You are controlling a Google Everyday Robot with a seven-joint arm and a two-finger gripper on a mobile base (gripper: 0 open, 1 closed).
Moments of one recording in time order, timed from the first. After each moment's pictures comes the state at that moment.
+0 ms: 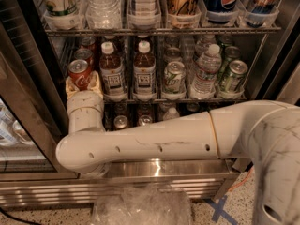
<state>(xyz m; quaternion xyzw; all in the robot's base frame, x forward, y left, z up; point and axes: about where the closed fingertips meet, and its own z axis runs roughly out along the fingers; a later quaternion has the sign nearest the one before) 0.629 0.189 0.850 -0.09 0.67 0.05 0.74</state>
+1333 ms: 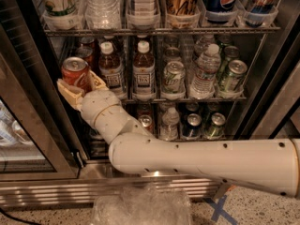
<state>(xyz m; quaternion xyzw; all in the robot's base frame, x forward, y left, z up) 0.571 0.186 0.894 -0.18 0.60 0.30 0.71</state>
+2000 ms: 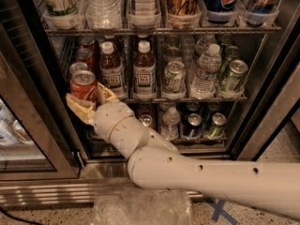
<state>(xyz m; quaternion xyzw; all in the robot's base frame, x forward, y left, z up) 0.533 0.161 0.881 -0.21 0.61 0.32 0.69</state>
